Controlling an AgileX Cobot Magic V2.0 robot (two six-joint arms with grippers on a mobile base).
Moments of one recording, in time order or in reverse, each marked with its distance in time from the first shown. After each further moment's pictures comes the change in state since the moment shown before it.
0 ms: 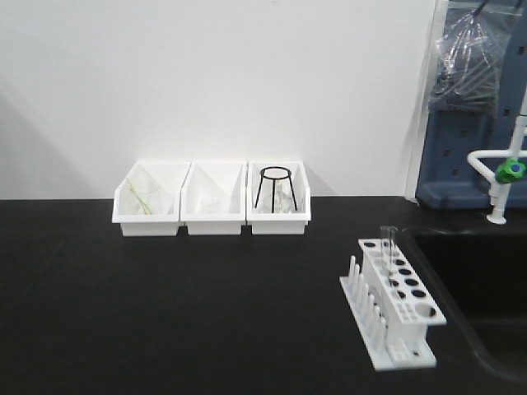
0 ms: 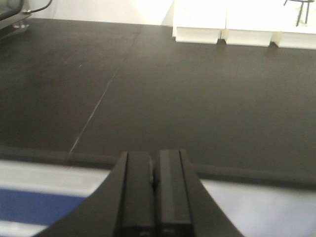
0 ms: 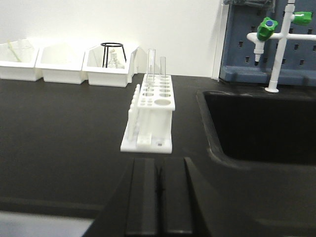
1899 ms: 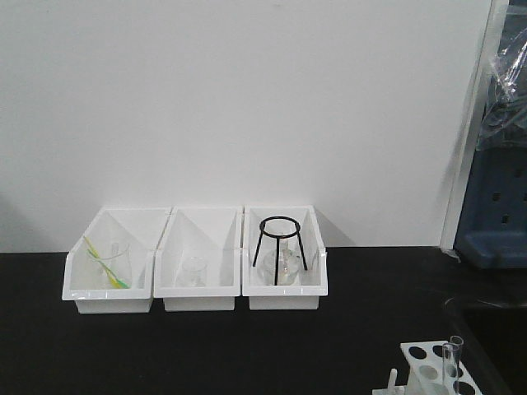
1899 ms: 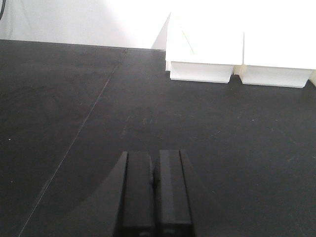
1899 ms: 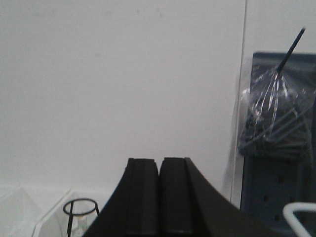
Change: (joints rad) left arm 0.000 0.000 0.000 0.000 0.000 0.000; right arm 0.000 0.690 -0.648 0.093 -0.305 -0.087
